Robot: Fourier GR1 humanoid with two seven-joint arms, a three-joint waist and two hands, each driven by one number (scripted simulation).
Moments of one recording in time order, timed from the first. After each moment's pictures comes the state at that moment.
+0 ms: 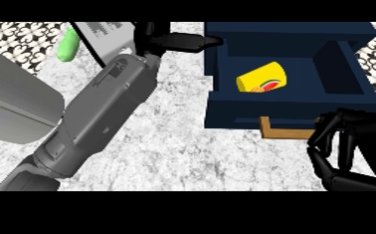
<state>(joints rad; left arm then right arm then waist) -1.04 0.18 -0.43 -0.85 0.80 0.42 -0.39 -0.05 -0.24 -0.07 -2.13 -0.18 0.35 0.18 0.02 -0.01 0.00</state>
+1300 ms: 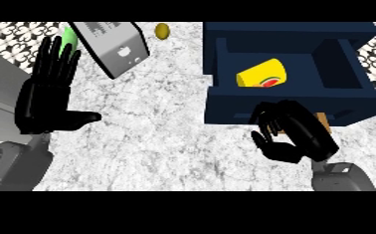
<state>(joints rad) -0.27 0.54 -0.24 -1.46 0.85 0.17 -0.36 -0.15 -0.30 0.22 -1.67 0.62 0.22 -0.13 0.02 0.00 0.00</state>
